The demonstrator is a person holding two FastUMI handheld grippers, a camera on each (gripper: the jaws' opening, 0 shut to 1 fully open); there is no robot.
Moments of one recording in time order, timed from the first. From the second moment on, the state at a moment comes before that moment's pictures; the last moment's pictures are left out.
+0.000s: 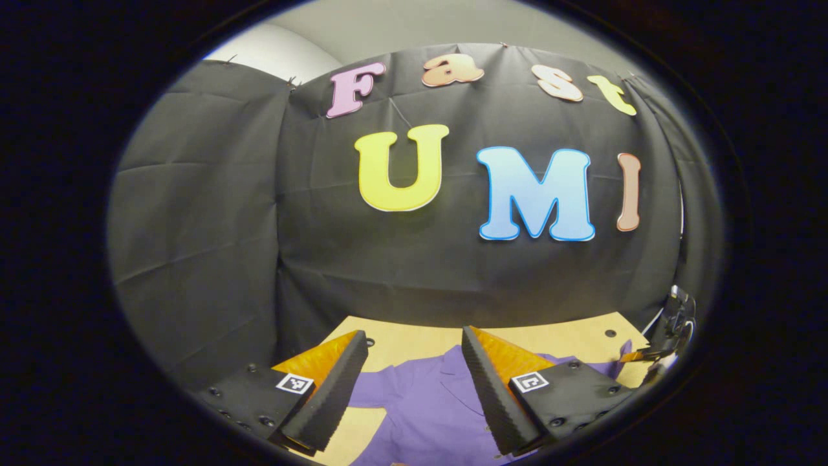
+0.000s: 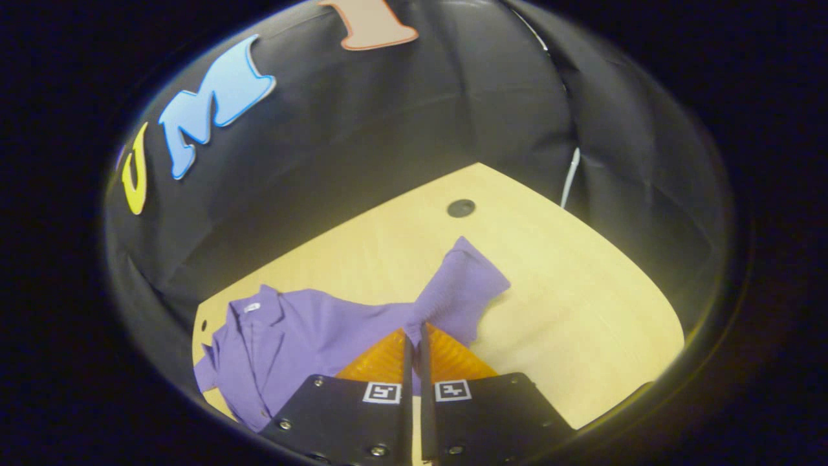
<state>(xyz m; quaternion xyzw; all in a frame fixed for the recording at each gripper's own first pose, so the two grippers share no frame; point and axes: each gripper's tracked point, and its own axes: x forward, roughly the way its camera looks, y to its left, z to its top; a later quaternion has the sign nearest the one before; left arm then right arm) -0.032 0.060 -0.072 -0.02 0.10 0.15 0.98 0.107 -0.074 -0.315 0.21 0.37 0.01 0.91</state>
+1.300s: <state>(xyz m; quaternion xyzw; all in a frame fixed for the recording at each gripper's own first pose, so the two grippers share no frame) -0.089 0.246 -0.093 0.00 0.11 0.17 0.98 0.061 0.318 -0.189 0.16 0.31 0.27 0.90</state>
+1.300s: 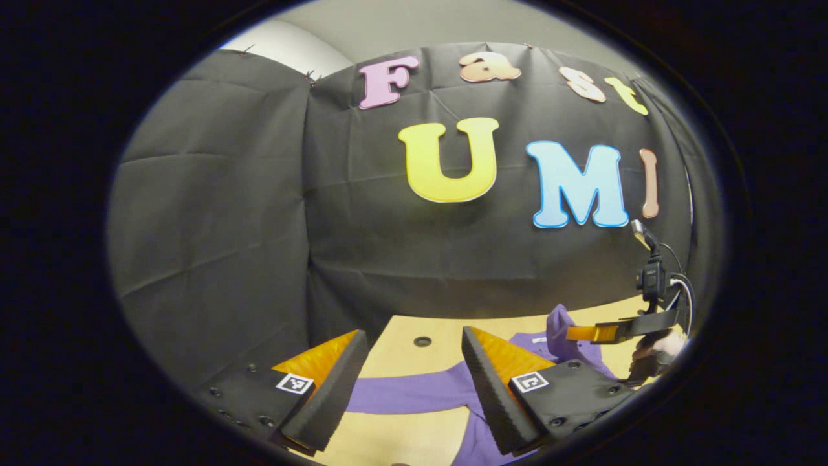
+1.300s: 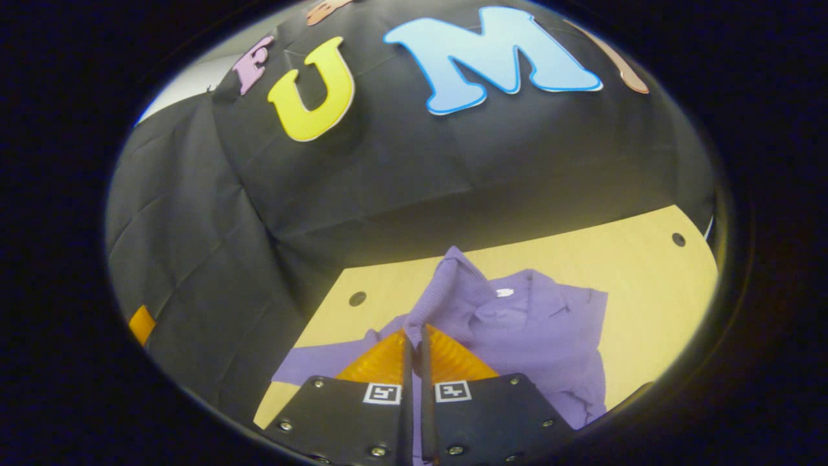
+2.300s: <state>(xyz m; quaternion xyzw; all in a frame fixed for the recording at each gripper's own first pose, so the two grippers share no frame) -0.121 0.343 -0.172 -0.05 0.14 0.23 0.96 0.007 0.402 -0.184 0.09 0.32 0.33 0.88</state>
